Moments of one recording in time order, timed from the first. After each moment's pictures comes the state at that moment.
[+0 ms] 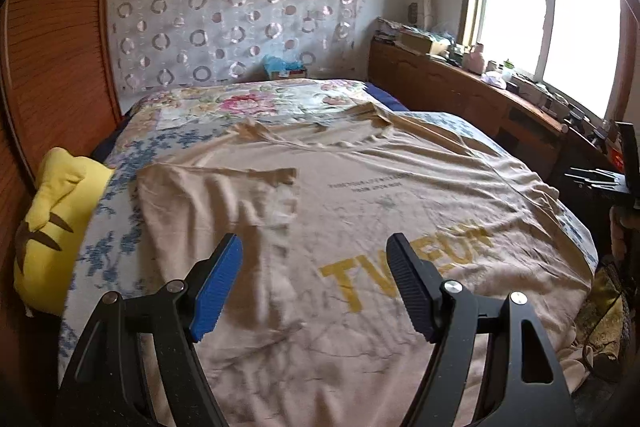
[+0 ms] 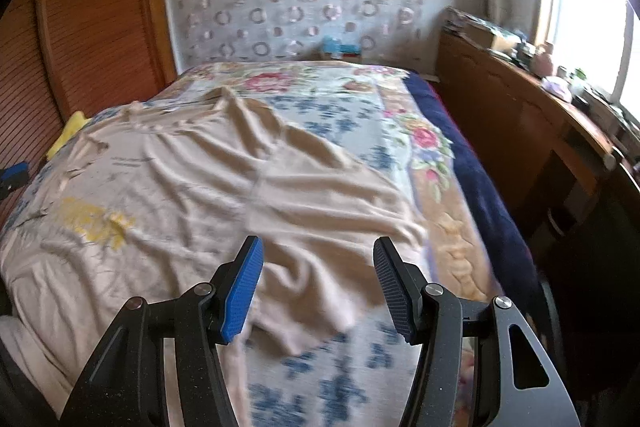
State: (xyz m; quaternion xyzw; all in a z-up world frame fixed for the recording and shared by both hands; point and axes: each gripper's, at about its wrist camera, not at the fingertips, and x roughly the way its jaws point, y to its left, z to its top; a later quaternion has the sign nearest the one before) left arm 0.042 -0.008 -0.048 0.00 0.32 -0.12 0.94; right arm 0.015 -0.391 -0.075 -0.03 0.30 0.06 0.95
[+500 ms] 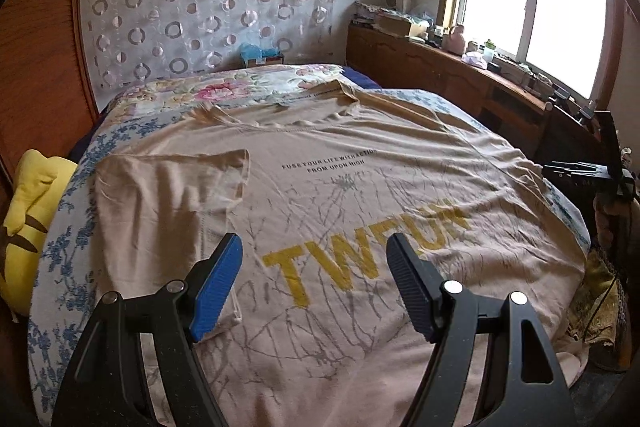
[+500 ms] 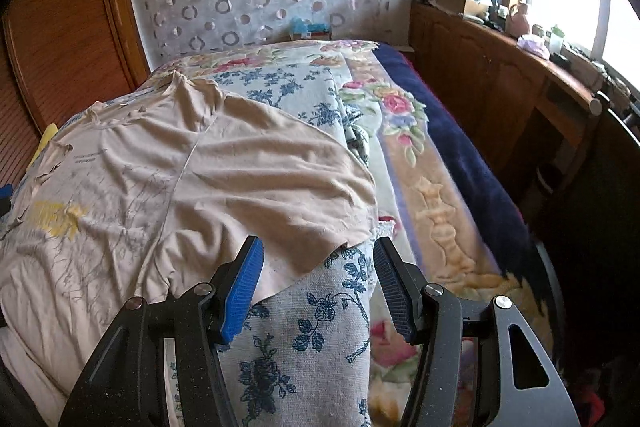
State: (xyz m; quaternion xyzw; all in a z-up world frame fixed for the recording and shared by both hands) left arm 0.047 -0.043 -0.062 0.01 0.34 -0.15 0.93; right arm 0.032 -0.405 -0.086 0.02 0.34 0.03 0.94
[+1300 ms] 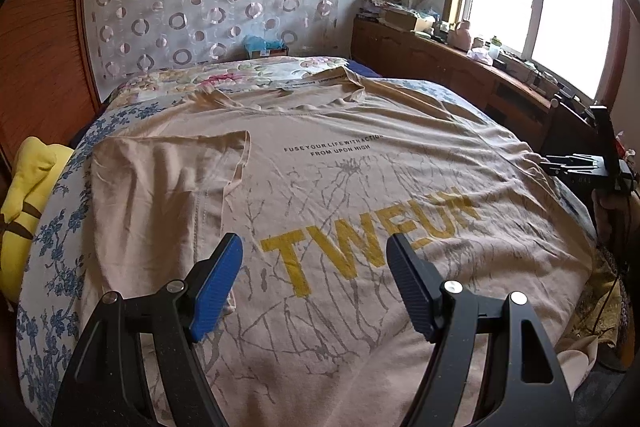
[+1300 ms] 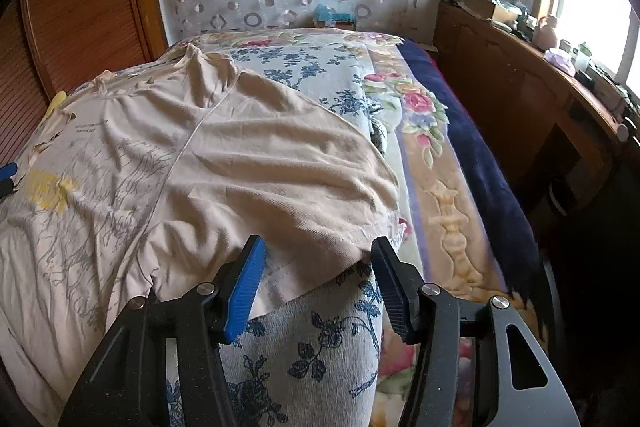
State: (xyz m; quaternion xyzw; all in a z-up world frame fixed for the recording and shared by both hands) left arm 0.048 -0.043 -0.075 0.00 0.35 -0.14 0.93; right arm 0.059 -0.408 -0.092 -0.03 0.36 0.07 0.93
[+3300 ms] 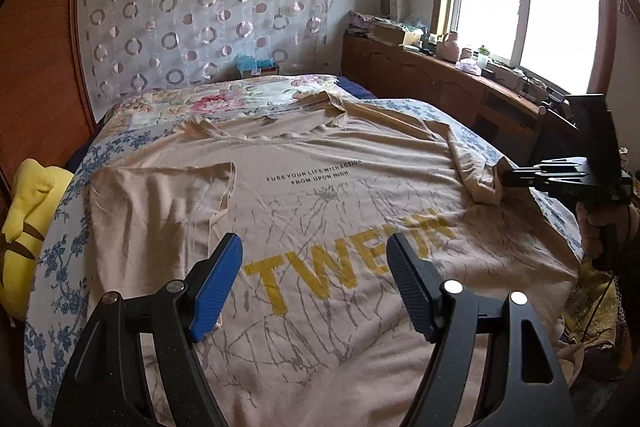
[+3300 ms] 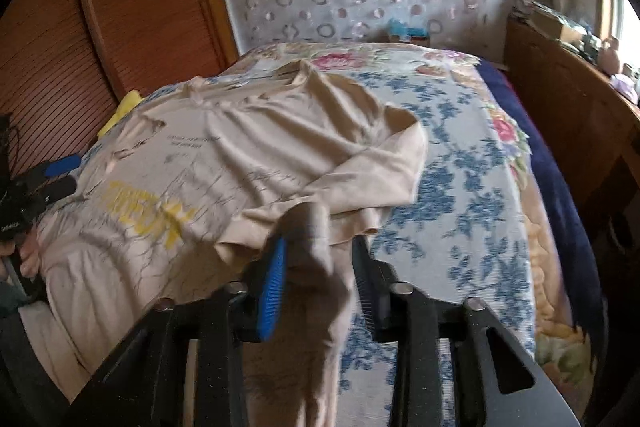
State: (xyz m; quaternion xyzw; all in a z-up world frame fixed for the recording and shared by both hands) left arm 0.042 -0.054 -0.054 0.01 0.32 -0.15 0.93; right arm 0.035 -0.312 -0.080 -0.02 0.33 0.20 0.92
